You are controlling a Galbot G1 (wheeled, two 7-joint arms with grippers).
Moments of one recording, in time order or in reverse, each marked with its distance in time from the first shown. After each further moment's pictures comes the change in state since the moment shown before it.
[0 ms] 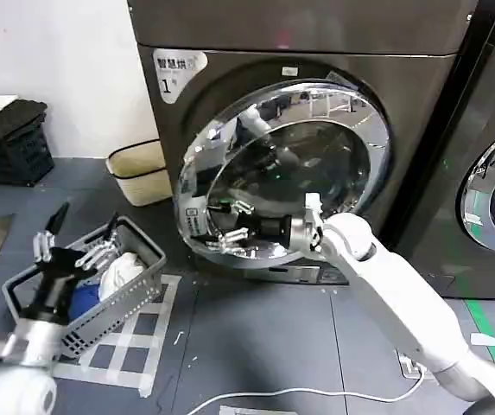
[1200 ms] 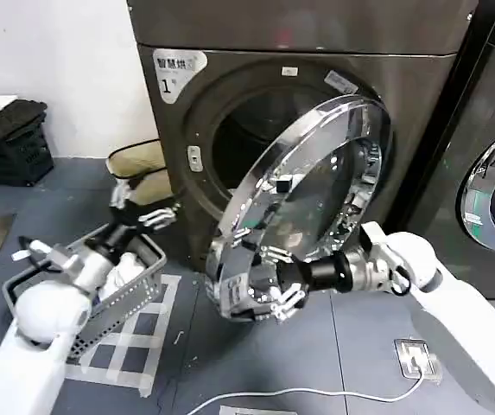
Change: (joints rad) left arm -0.421 0.211 0.383 0.259 -0.118 0.058 0.137; right arm -0.290 -0.231 0.291 0.278 0.073 -0.069 -0.221
